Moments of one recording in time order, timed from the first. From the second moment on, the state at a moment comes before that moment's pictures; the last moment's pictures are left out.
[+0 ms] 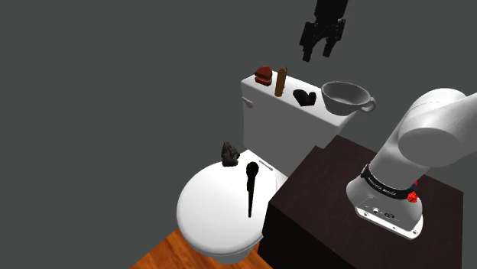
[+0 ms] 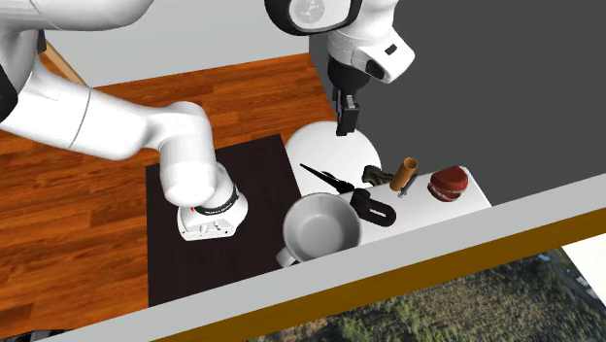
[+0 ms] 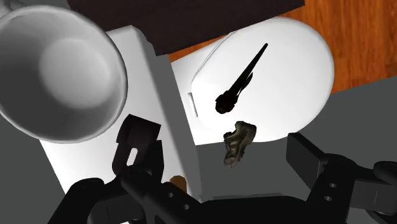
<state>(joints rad) -0.04 -0.70 -0.10 -2.42 -0.02 1.70 0.16</state>
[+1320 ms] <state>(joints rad) -0.18 -0.18 -0.25 -2.49 -0.13 2.29 0.20</state>
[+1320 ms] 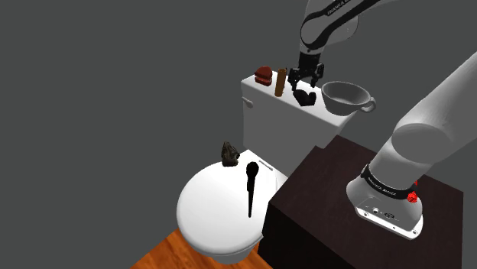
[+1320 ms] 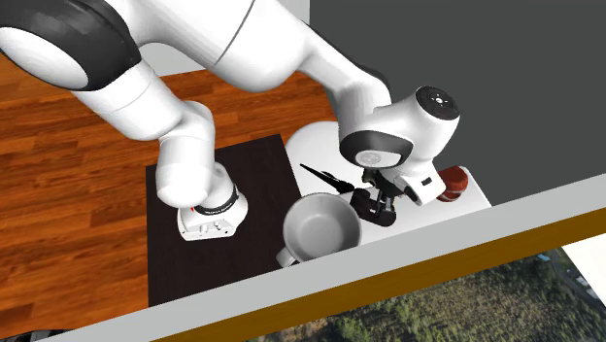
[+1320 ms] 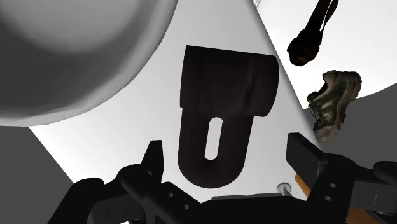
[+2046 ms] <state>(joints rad) -0.18 -0.11 -0.26 -2.52 -0.12 2.39 0.19</state>
